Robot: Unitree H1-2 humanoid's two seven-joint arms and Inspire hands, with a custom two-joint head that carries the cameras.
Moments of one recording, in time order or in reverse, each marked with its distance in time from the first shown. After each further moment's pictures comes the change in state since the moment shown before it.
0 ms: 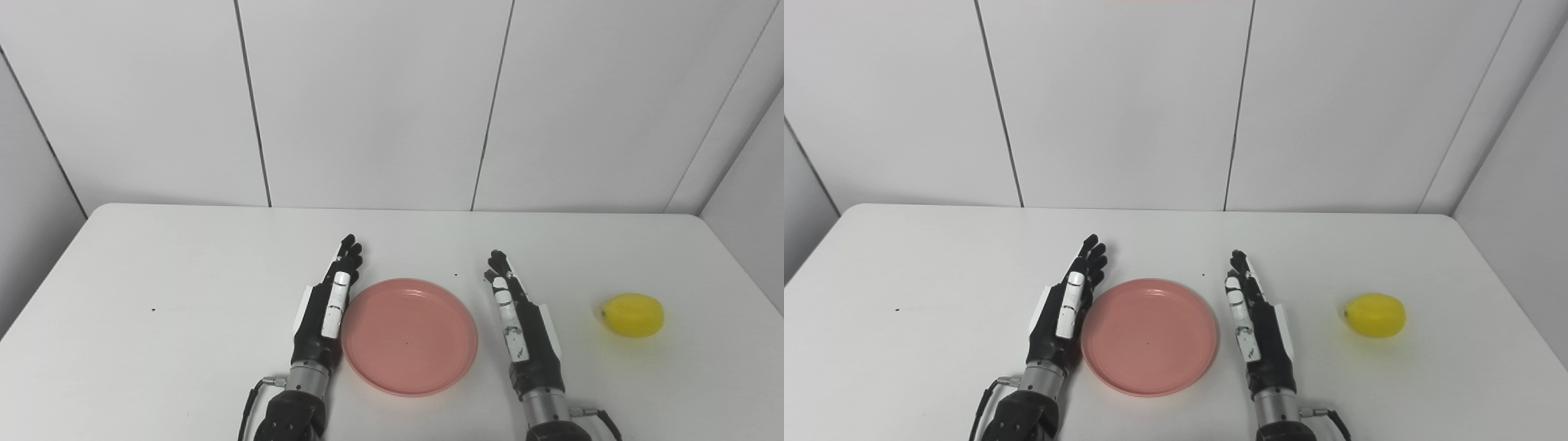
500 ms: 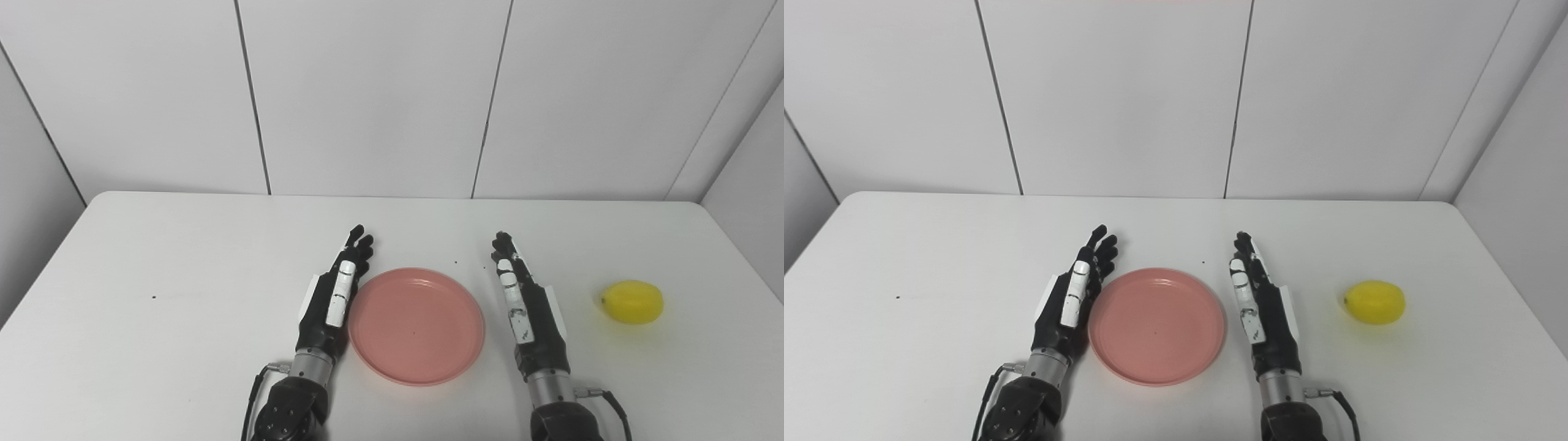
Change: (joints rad) left arm 0.000 0.002 0.000 0.001 -0.034 0.024 -0.050; right arm -0.007 -0.018 -0.018 -0.029 -0.017 0.014 -0.007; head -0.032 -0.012
